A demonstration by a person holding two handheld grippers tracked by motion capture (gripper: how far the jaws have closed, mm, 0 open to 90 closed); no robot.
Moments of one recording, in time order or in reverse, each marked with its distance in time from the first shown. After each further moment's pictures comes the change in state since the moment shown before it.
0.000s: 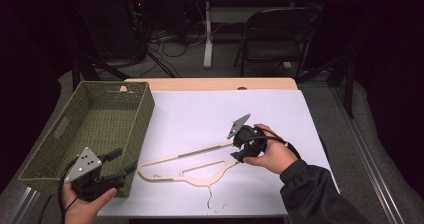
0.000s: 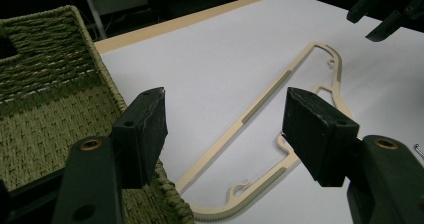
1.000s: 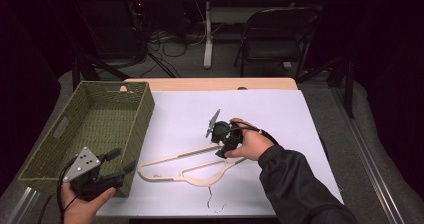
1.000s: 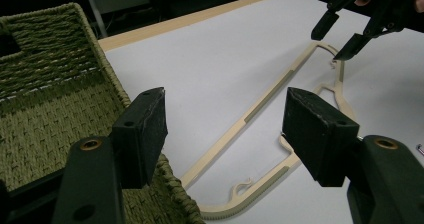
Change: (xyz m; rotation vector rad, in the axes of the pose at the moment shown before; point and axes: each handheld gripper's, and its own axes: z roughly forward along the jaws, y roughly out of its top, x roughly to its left) left arm 0.003 -0.001 0.000 0.000 0.002 -0.009; right arm -0.002 0.048 0.045 0.104 0.082 -0.146
